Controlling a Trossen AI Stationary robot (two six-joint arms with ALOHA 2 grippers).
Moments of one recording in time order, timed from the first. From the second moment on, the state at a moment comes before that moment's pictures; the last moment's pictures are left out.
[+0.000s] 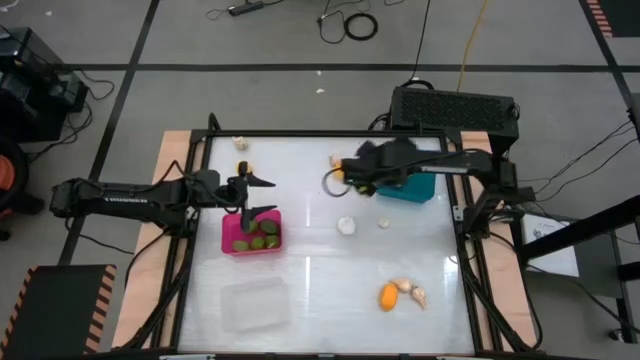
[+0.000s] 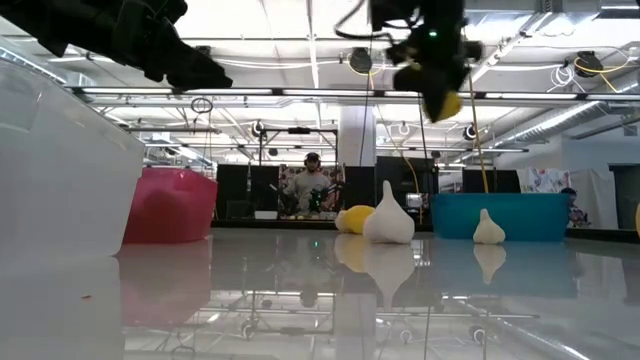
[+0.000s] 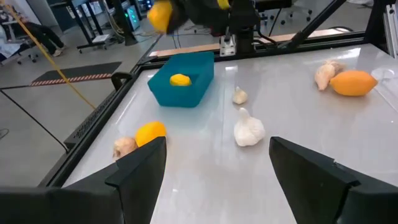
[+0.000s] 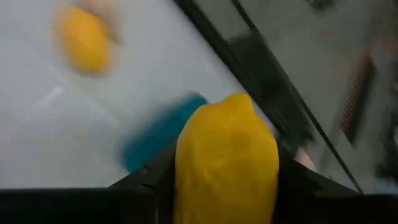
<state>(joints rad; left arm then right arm) 0.10 0.78 0.44 0.08 -0.03 0.17 -0.14 1.74 1.61 -1.51 0.68 0.71</state>
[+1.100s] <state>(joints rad) 0.10 0.78 0.44 0.09 -0.03 0.17 -0.35 1.43 0.93 -1.15 0.57 0.83</state>
